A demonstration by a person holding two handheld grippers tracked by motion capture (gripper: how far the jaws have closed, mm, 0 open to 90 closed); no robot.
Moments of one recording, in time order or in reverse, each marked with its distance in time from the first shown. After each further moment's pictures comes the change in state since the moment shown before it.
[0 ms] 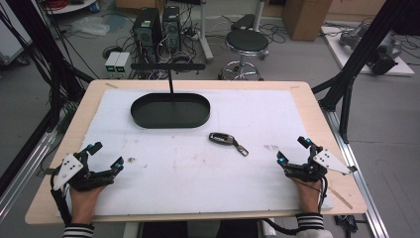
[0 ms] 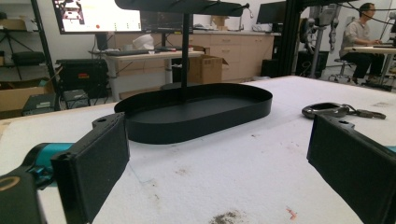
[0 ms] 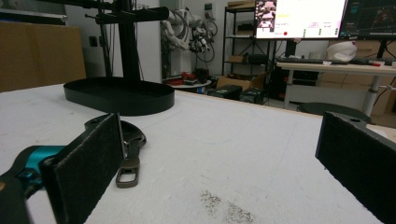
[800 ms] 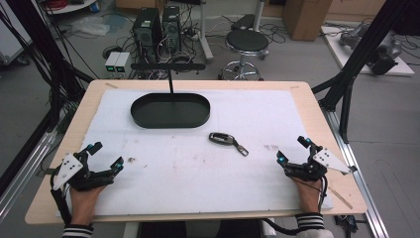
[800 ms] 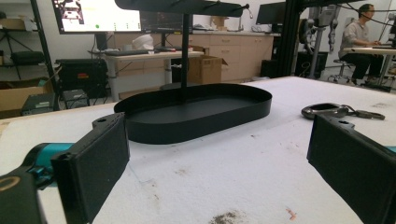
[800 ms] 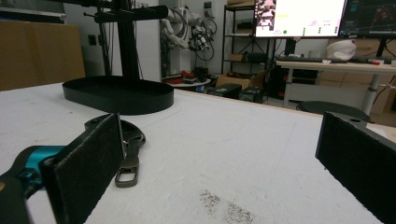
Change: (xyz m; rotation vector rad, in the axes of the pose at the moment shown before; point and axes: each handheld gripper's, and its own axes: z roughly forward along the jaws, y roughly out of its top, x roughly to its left) left arm 0.001 0.000 0.000 -0.006 -0.003 -0.006; right arm -0.001 0.001 0.002 0.015 0.002 0.011
